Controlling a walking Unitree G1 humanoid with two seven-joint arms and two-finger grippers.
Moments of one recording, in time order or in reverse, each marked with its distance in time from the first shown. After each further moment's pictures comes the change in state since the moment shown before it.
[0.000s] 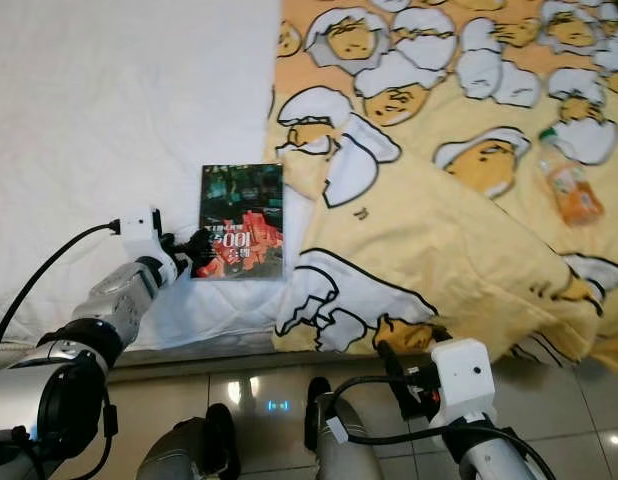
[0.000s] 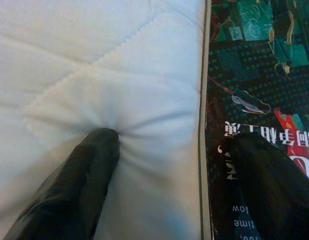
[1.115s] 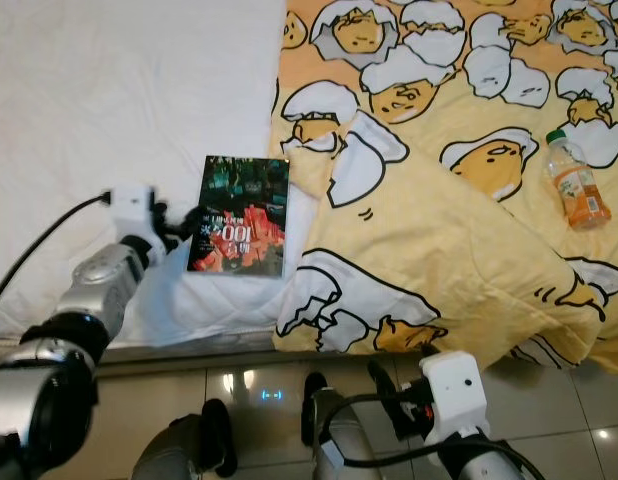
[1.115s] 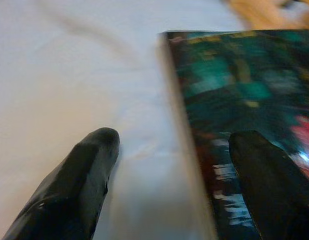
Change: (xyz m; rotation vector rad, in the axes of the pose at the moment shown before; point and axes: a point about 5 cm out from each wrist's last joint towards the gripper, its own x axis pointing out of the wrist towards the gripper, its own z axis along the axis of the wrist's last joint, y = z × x) left arm -0.006 -0.004 0.033 0.345 -0.199 -0.127; right arm -0.007 0.007 -0.012 0.012 0.073 0.067
